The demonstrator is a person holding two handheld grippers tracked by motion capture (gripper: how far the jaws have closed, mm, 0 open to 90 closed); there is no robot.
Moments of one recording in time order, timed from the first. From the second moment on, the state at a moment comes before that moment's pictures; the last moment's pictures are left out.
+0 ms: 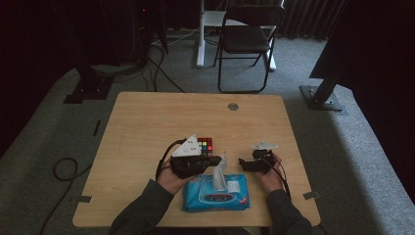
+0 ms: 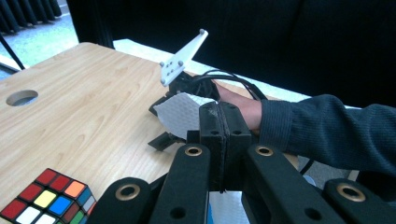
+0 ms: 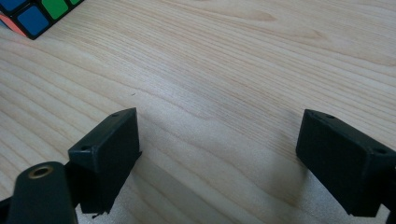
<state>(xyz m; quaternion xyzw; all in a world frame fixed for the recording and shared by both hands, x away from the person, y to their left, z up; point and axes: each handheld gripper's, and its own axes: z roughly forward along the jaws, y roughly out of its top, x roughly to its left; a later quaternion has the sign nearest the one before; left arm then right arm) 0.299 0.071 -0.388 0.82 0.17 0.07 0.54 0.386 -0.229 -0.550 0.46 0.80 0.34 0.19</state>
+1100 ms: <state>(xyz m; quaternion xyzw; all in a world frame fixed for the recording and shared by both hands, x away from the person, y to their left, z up) 0.315 0.095 -0.374 0.79 0.22 0.10 0.56 0.386 -0.229 -0.550 0.46 0.80 0.34 0.19</state>
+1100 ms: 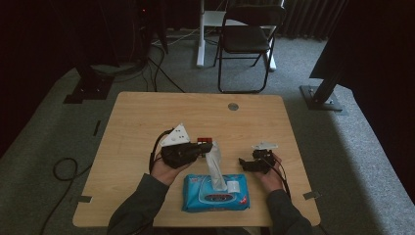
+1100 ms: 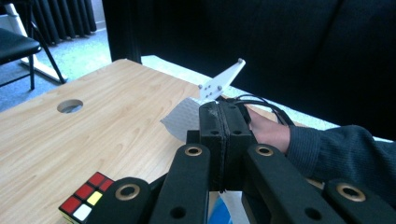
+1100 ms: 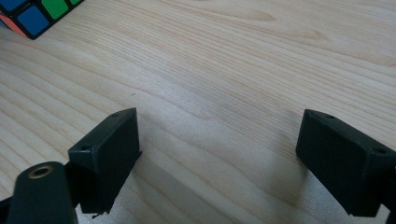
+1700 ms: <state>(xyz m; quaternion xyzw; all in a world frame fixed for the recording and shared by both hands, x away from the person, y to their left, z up) 0.322 0.115 -0.361 0.77 0.24 0.12 0.58 0.385 -0.229 -0.550 0.46 0.80 0.34 0.19</state>
